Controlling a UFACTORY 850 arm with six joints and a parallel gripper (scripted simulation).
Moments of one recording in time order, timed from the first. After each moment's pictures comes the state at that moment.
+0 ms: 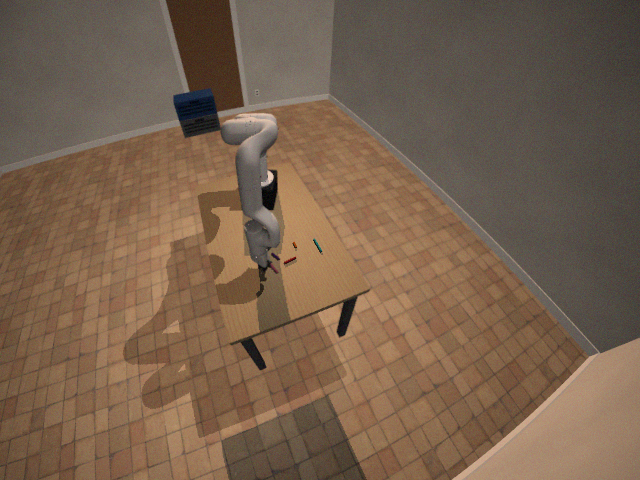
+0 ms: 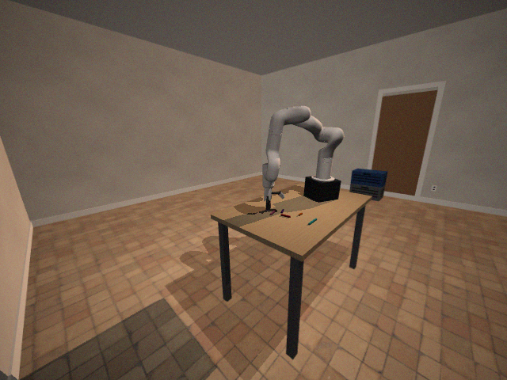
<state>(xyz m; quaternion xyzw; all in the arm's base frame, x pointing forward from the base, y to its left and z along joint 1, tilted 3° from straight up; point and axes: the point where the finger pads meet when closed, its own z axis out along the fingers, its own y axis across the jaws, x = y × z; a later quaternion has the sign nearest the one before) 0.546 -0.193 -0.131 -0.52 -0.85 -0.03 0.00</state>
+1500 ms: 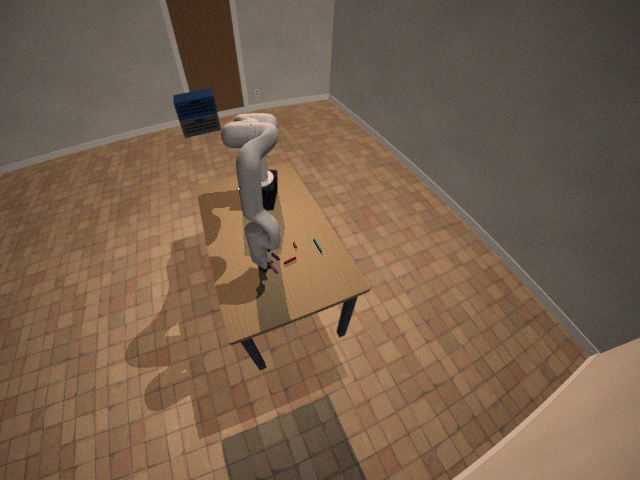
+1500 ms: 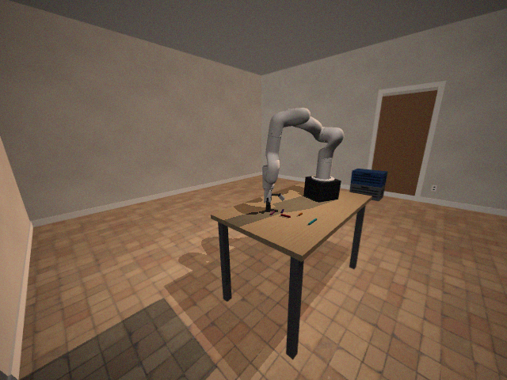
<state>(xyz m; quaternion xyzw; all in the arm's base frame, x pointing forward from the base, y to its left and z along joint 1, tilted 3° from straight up) 0.546 -0.193 -0.144 -0.52 -0.85 -0.03 0.00</state>
